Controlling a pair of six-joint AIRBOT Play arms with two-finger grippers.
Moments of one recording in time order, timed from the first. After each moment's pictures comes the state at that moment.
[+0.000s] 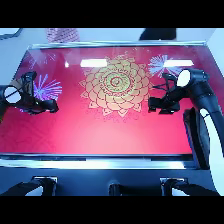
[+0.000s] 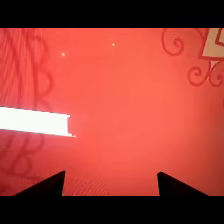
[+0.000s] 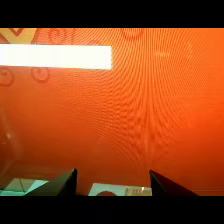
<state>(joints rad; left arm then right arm) -0.08 -1.16 1.20 1.56 -1.26 -1.73 0.11 -1.40 1.43 -1.38 1.49 1.74</state>
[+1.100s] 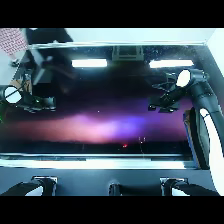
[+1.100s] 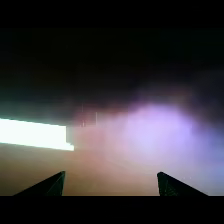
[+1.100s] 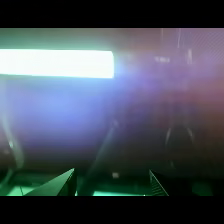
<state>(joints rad) -0.08 -1.17 1.20 1.56 -1.19 -1.74 0.11 -1.40 1.43 -1.38 1.44 1.74</state>
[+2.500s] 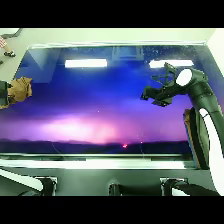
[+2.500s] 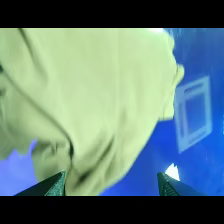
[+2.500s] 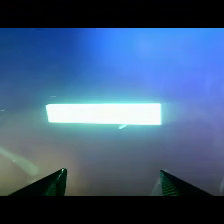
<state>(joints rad) 0.61 -1.87 1.68 1.15 -0.62 -2.11 0.11 -1.40 1.43 -1.23 1.24 1.79</state>
